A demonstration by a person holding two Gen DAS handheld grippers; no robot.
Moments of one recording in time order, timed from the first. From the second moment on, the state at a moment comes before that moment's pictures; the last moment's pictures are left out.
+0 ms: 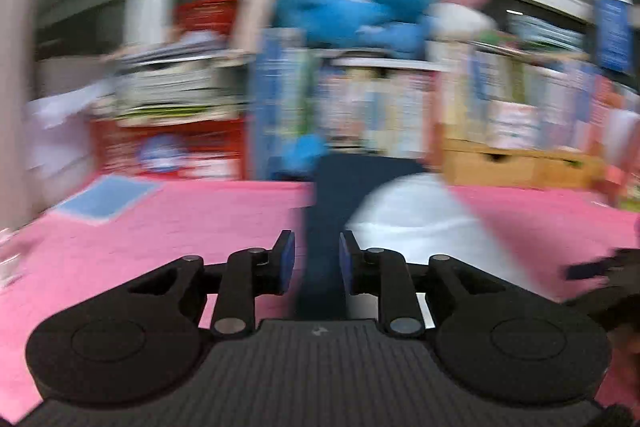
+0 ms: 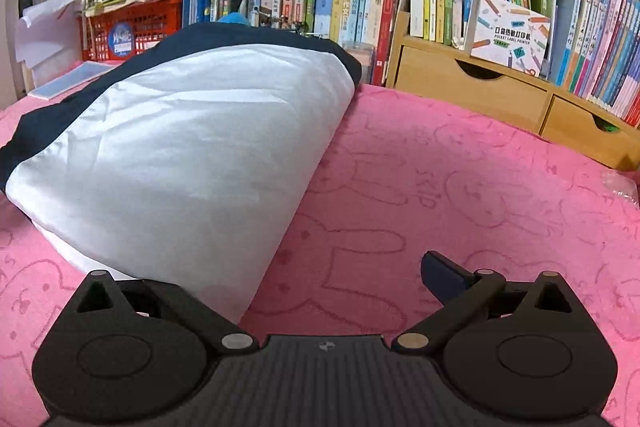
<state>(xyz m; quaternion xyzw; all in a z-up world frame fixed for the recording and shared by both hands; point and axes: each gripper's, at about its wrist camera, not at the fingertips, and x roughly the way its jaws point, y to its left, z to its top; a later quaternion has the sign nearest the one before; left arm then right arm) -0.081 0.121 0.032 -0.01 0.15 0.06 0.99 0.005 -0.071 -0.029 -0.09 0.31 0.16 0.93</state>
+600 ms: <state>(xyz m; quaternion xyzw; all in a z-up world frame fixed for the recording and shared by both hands) -0.022 0.109 -0.027 0.13 0.29 0.07 0.95 -0.042 -0.049 -0.044 -0.36 0.14 0.17 0.91</state>
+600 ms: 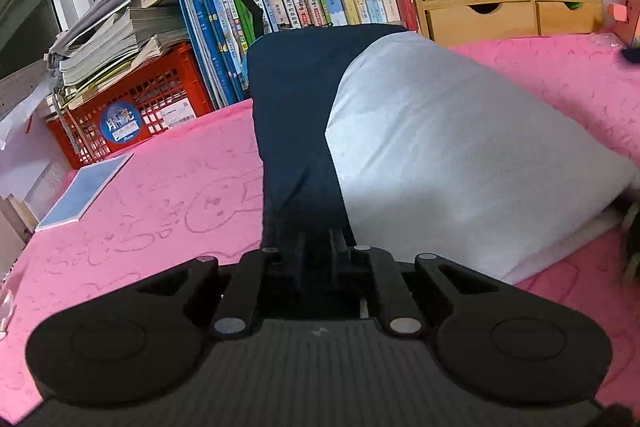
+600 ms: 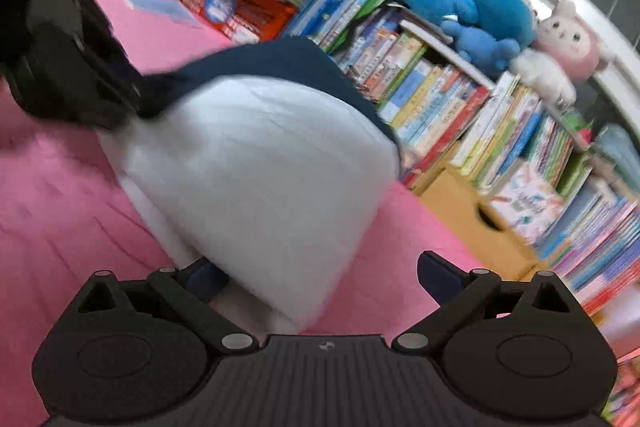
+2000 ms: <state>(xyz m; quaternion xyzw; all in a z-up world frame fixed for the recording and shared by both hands) -0.078 0.094 -0.031 0.20 0.26 0.03 0.95 -0.058 -0.066 0.032 -0.16 0.22 0.30 0.91</state>
